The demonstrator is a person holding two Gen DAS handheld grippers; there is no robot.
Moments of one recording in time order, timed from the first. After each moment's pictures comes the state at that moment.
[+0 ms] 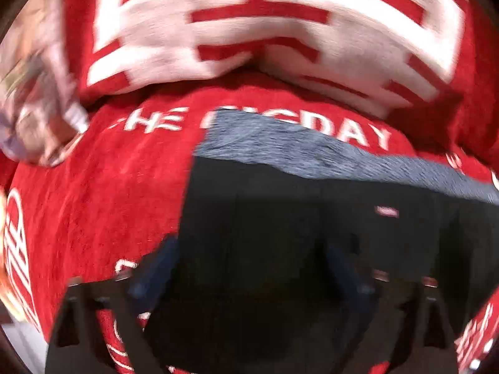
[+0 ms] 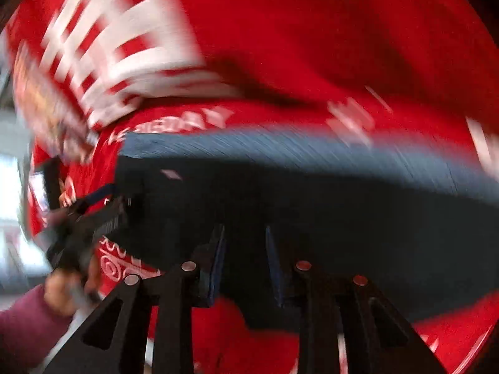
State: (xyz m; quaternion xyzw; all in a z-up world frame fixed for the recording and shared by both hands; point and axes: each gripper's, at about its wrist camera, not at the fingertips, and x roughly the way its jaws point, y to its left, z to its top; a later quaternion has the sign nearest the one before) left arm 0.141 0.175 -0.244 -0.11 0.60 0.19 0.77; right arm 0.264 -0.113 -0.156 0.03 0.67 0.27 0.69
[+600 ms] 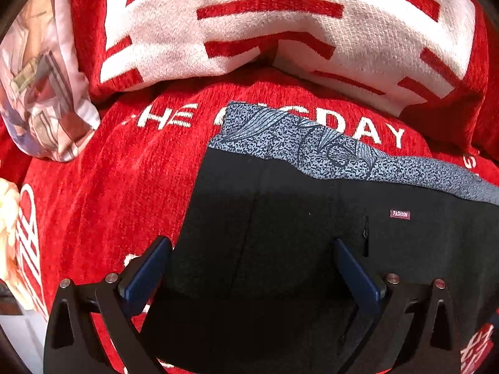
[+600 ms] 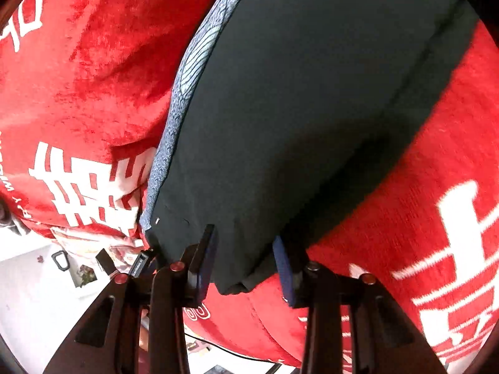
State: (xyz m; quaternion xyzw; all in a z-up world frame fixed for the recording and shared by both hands) left arm 0.146 0.159 -0.244 -0.08 0.61 0.22 0.76; right arm 0.221 -0.279 -0.227 0.39 0.66 0.15 0.63
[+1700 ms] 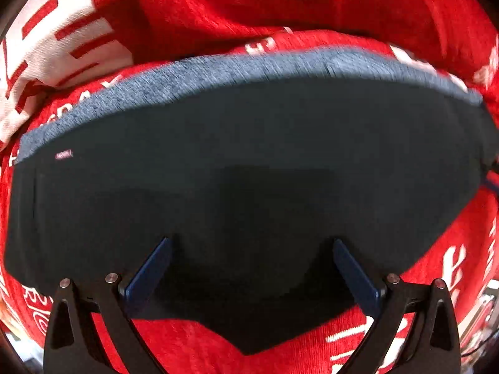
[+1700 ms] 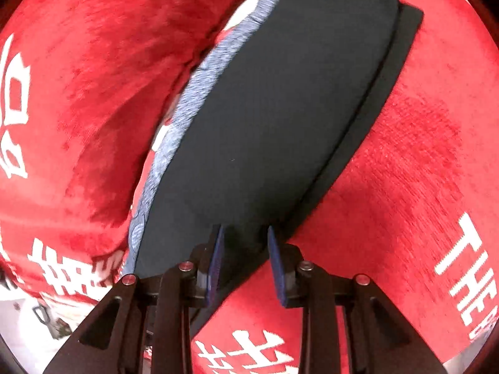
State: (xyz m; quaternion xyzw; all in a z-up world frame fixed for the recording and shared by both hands) left arm 0.164 -0.112 -0.252 -0.02 0.65 0.04 0.76; right arm 0.279 -0.466 -0.209 0.39 0.60 0.02 0.70
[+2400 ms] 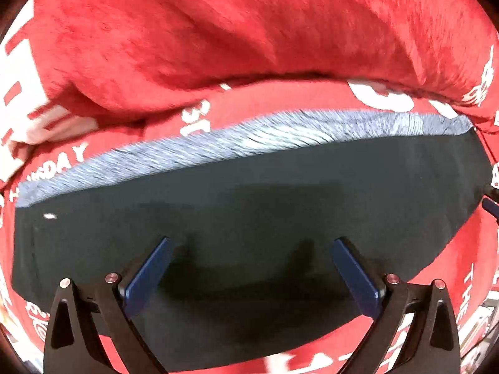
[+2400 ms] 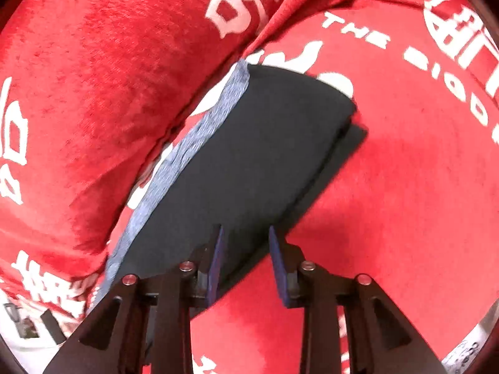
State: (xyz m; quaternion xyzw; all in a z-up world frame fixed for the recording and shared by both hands) left arm 0.229 -0.182 -0.225 -0.02 0.64 0.04 0.76; right arm 0.305 -0.559 -0.174 0.30 0.57 -0.03 0.76
